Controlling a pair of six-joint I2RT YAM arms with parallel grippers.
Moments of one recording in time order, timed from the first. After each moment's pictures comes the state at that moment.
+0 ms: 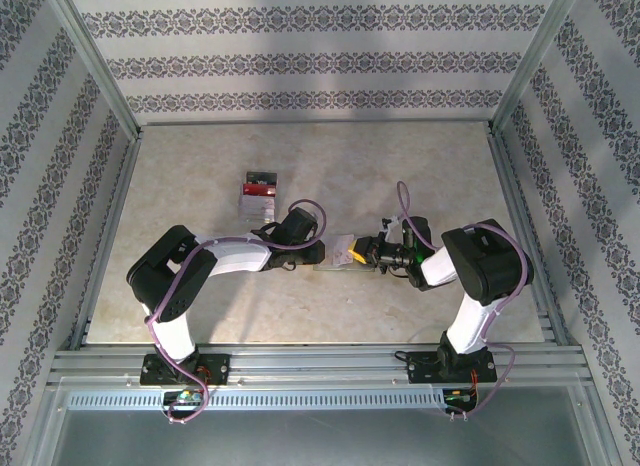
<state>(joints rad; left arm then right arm) -0.71 1.80 0.92 -0.05 0.09 -0.68 0.26 1.78 0.40 0.84 -0.85 1.16</state>
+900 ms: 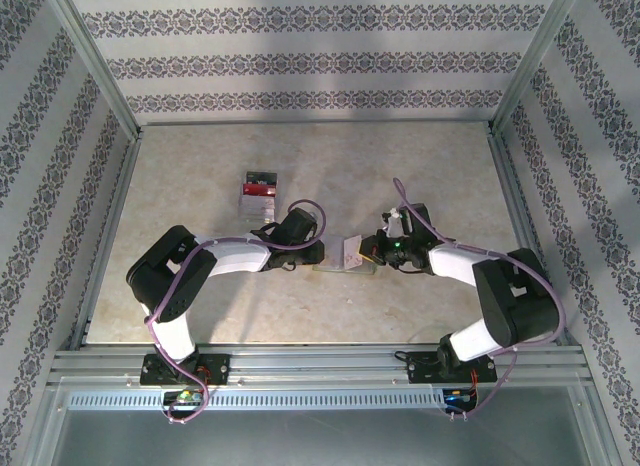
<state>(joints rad) -0.71 1.79 0.91 -0.05 0.09 -0.68 0.29 1.49 0.57 0.03 -0.65 0.74</state>
